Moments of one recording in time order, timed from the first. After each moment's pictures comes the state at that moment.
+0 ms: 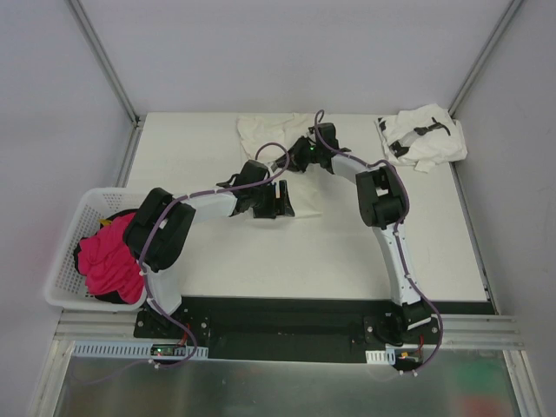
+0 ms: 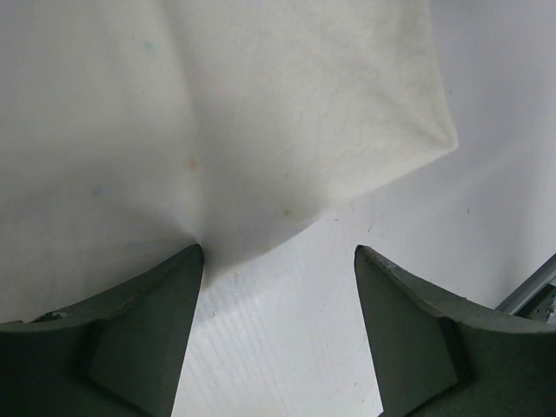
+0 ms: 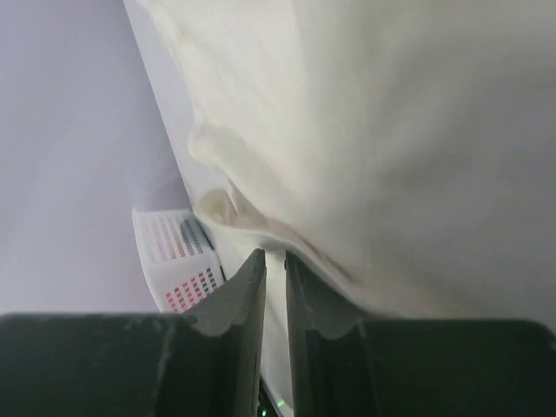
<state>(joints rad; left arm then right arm) -0.57 1.84 1.06 -0.08 0.33 -0.62 0.38 2.53 1.87 0.01 -0.69 1.10</state>
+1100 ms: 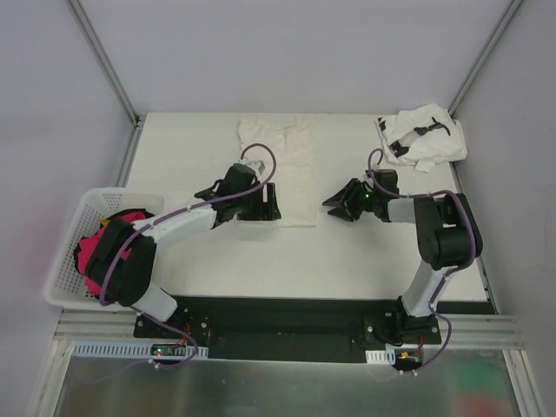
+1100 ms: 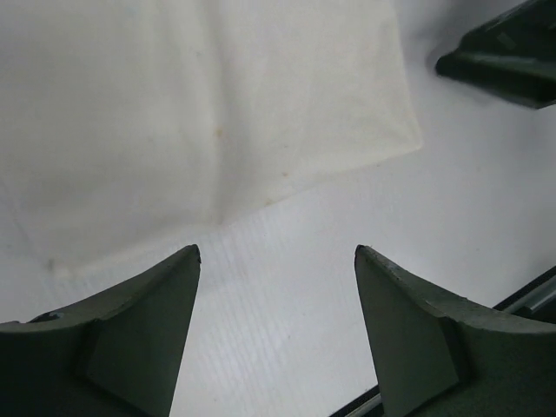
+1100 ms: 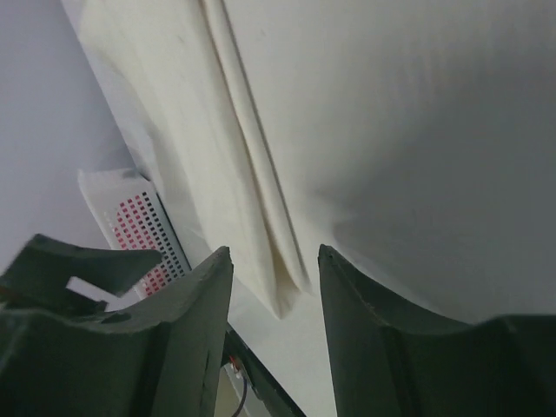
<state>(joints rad) -0.59 1.60 0.95 -0.21 0.20 -0.55 0.16 1.83 0.86 0.21 -0.67 0.94</state>
